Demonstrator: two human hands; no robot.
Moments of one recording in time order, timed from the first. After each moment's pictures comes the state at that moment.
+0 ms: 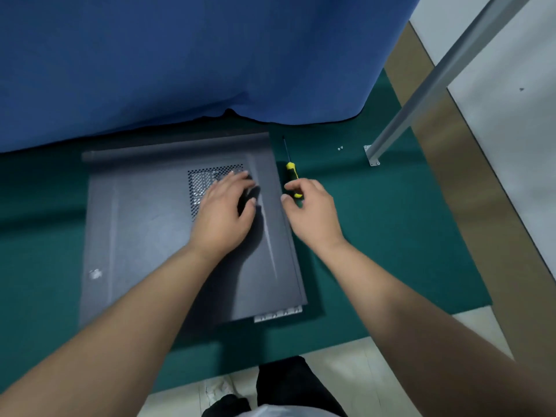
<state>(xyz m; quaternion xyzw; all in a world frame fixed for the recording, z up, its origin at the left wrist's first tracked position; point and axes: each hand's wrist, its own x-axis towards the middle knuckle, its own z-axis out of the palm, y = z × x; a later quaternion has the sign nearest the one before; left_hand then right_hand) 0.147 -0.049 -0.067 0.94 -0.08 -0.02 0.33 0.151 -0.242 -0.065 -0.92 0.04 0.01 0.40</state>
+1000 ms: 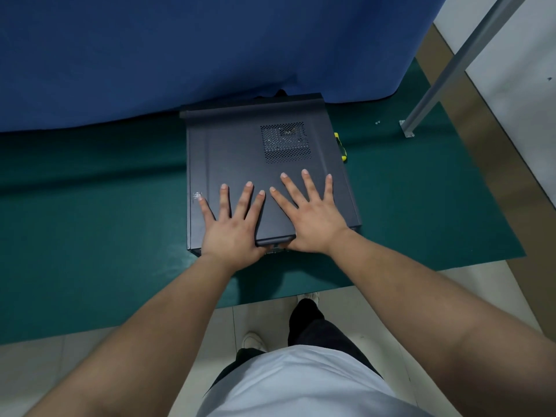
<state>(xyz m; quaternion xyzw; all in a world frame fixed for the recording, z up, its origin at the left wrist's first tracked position) -0.025 0.070 -0.095 0.99 -0.10 -0.07 -0.02 0.019 -0.145 -0.085 -0.96 -0.25 0.08 -0.10</state>
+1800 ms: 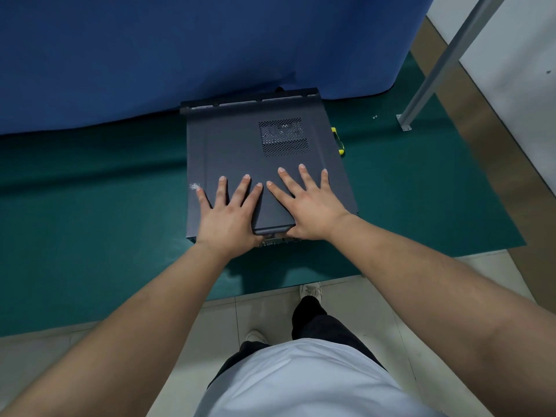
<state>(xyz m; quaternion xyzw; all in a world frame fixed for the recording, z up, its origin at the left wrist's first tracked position) -0.031 0.069 -0.073 0.99 -0.10 -0.07 -0.02 0.012 -0.145 -0.058 -0.95 -0.28 0.13 -0.09</state>
